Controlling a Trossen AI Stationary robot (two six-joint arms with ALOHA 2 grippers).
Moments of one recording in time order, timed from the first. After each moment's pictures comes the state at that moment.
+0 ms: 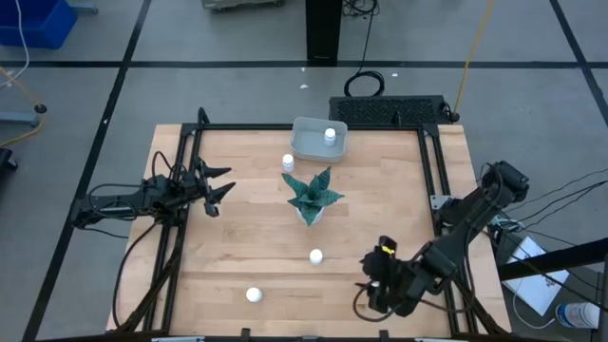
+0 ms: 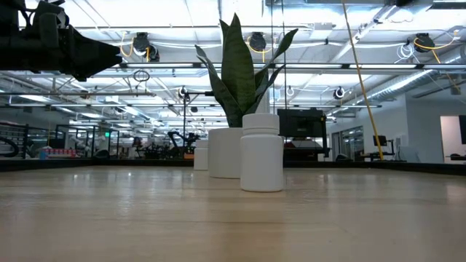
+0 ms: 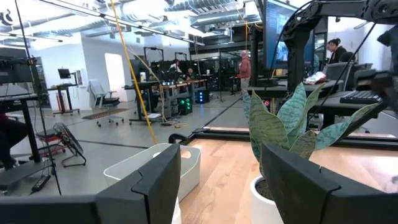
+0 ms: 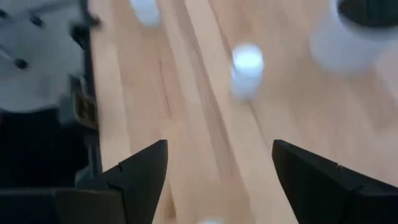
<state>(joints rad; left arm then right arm) 0.07 0.02 0.01 0.18 -0.24 0.10 0.78 1.54 1.27 -0.82 0.49 1.00</state>
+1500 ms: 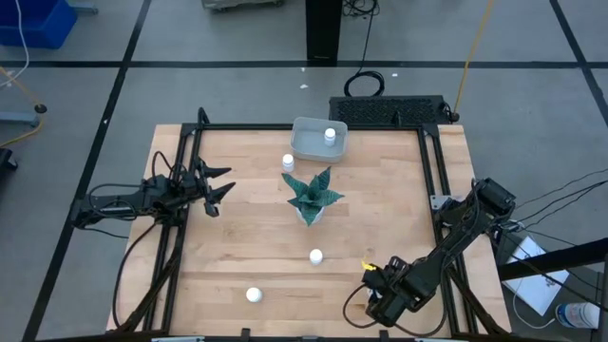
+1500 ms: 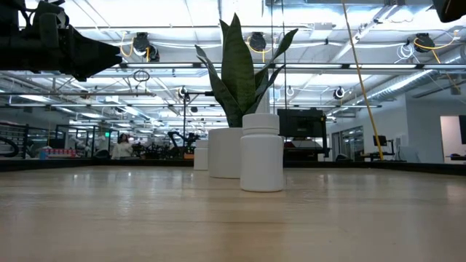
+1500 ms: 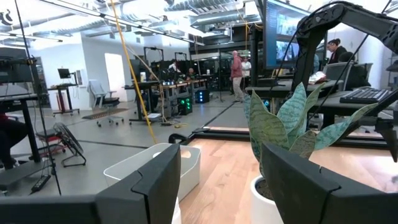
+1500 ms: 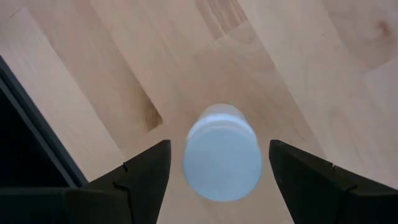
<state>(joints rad) 0.07 0.02 0.01 0.18 -0.24 0.10 0.81 1.75 1.20 -0.87 0.13 1.36</state>
